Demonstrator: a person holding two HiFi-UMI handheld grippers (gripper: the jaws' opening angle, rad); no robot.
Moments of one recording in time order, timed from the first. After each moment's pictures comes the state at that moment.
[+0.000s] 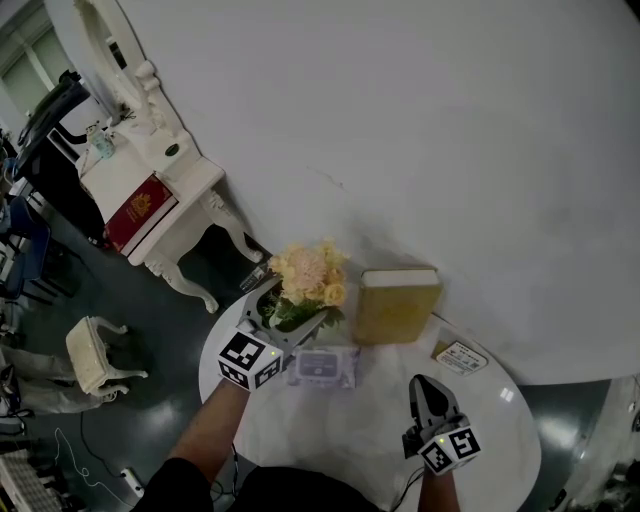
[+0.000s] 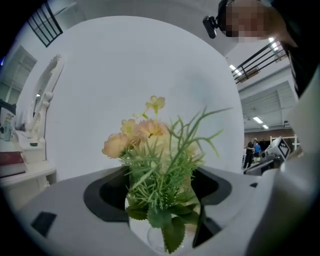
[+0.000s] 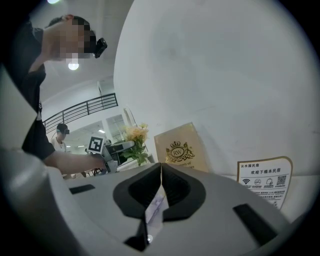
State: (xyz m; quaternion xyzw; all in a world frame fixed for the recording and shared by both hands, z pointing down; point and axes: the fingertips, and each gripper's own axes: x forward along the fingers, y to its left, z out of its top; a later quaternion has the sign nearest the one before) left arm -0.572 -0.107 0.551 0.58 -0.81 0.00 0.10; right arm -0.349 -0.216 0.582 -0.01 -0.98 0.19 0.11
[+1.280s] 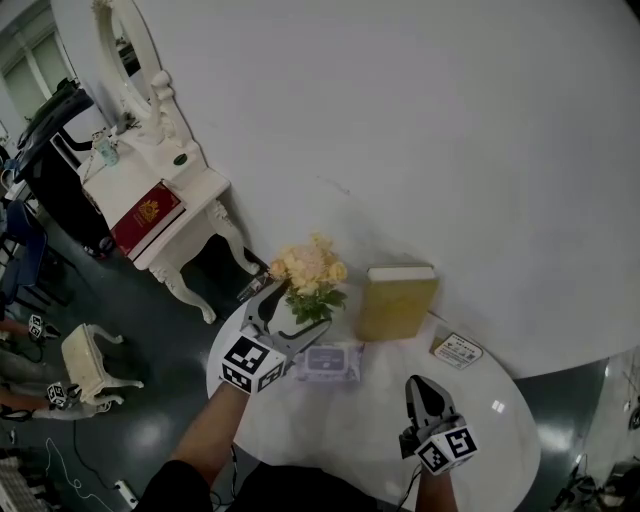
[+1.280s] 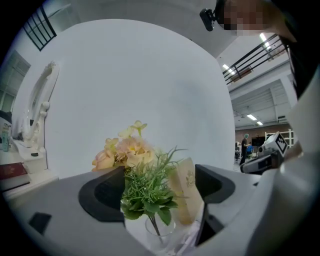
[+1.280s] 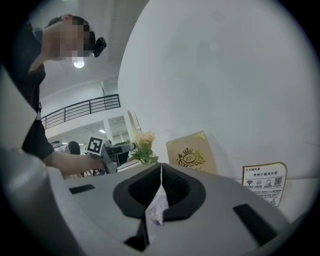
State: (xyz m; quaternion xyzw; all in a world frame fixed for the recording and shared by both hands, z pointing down) left arm -0.545 -0.071 0.524 0.60 -0.80 0.01 0.08; right arm -0.333 -0.173 0.548 0.00 -0.98 0.16 0.09
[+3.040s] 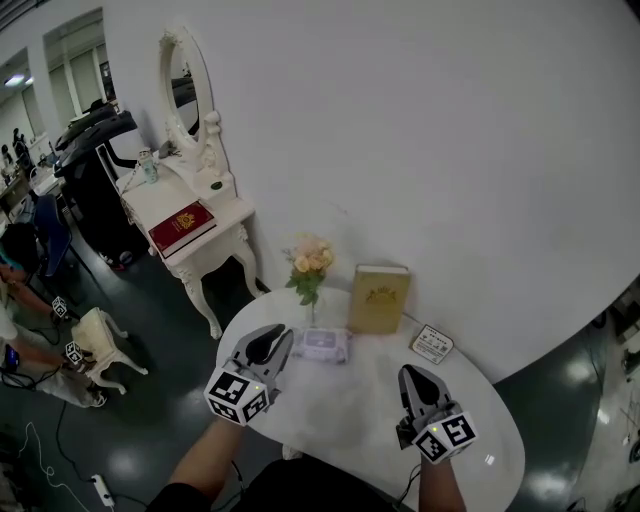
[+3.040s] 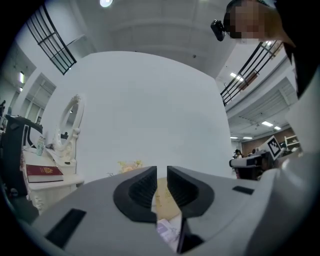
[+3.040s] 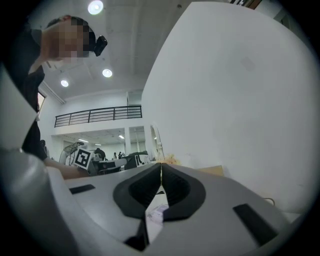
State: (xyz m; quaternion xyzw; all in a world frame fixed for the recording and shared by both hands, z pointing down) left arm -0.383 0.051 0.435 0.51 -0.86 -0.05 0.01; right arm -0.230 -0.123 0.429 -0.09 -0.99 0.09 -0.01
